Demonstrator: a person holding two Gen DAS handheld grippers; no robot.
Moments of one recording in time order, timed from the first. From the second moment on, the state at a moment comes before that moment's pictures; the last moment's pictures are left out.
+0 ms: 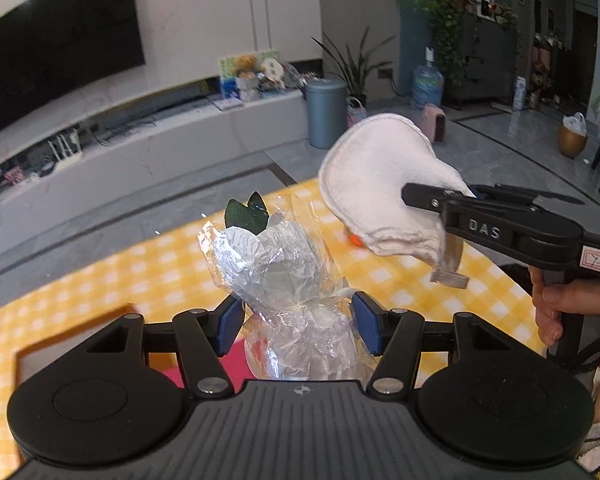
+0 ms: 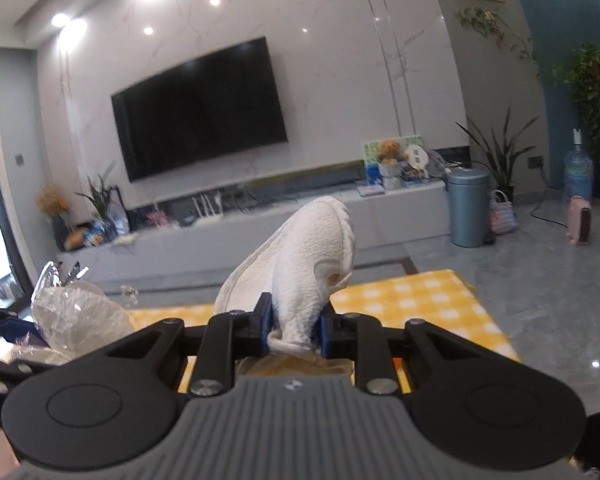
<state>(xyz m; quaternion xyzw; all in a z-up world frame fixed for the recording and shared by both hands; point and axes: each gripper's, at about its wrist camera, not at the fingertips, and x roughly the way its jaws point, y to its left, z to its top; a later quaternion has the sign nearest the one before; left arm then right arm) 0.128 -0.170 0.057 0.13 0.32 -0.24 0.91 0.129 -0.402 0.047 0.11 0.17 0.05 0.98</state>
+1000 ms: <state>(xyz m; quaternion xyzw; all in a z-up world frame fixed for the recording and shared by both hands) 0.101 0.082 0.037 -0.12 0.25 -0.07 0.96 0.134 -0.183 0.060 0.04 0.20 0.27 0.94</state>
